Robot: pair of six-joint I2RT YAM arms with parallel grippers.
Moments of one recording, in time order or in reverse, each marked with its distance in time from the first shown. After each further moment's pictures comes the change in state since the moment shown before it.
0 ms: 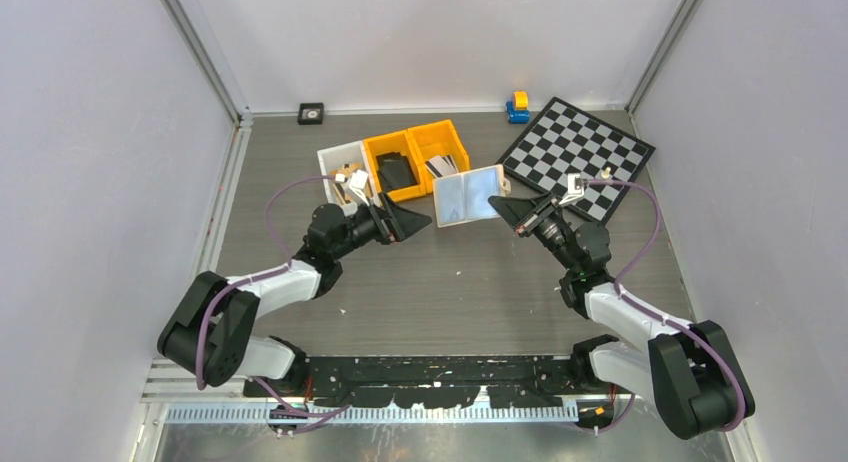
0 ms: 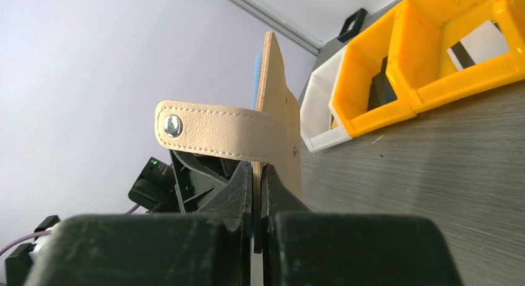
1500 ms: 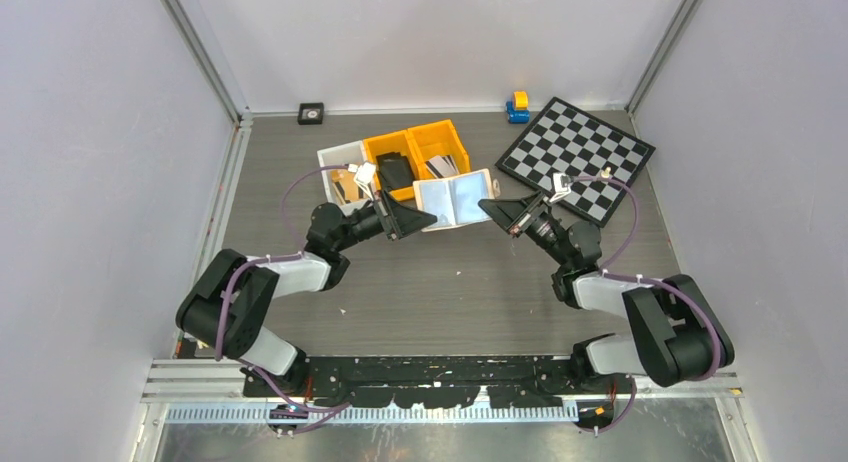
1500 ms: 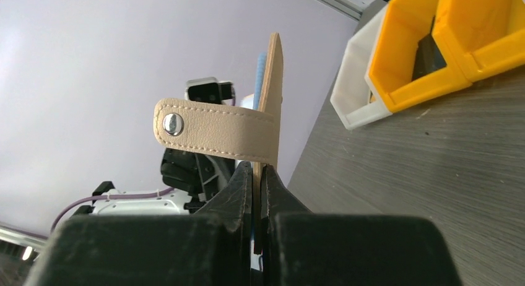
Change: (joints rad) left arm -0.004 0.162 0.038 0.392 0.239 -0.185; right arm 0.000 0.231 0.000 0.313 -0.137 0.178
